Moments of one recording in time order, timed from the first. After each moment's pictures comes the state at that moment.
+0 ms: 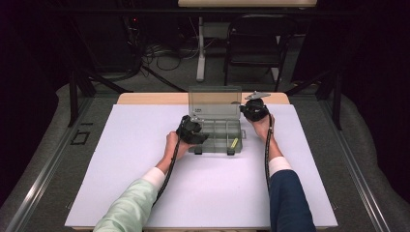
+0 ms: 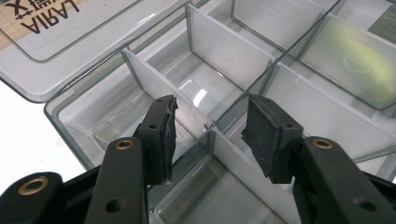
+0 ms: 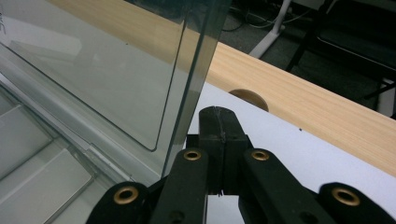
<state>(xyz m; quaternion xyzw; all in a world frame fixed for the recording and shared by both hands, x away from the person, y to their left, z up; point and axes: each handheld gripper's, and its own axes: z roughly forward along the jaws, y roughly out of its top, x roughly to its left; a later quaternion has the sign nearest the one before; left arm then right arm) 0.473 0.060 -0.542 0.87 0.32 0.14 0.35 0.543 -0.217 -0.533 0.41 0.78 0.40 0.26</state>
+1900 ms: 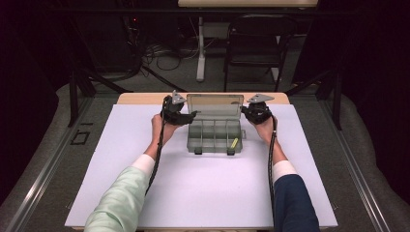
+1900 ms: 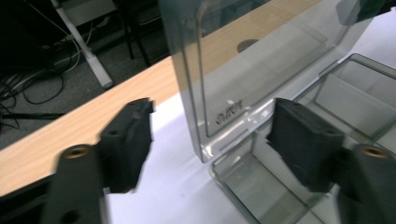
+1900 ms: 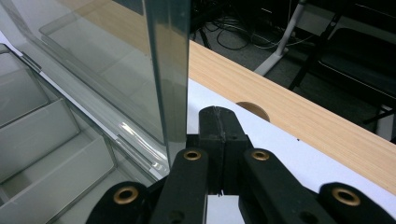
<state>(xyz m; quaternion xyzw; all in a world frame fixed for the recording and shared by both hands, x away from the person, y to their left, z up) 0.503 0.105 -0.485 0.81 0.35 0.24 0.41 0.525 -0.221 -0.525 0.38 0.78 0.42 0.28</state>
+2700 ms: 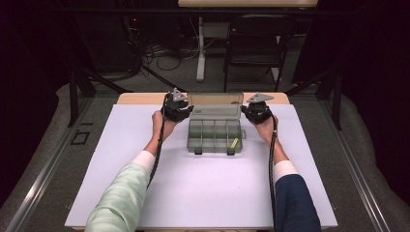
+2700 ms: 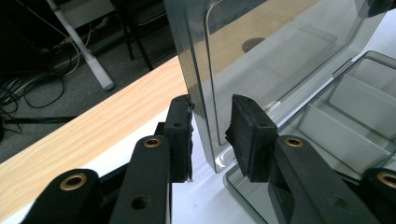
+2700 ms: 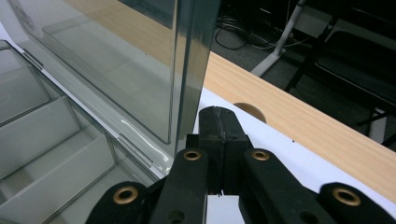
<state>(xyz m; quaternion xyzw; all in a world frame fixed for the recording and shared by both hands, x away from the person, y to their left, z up) 0.514 0.105 -0.488 0.81 0.34 0.25 0.40 0.522 -0.221 -0.519 0.36 0.78 0.41 0.29</state>
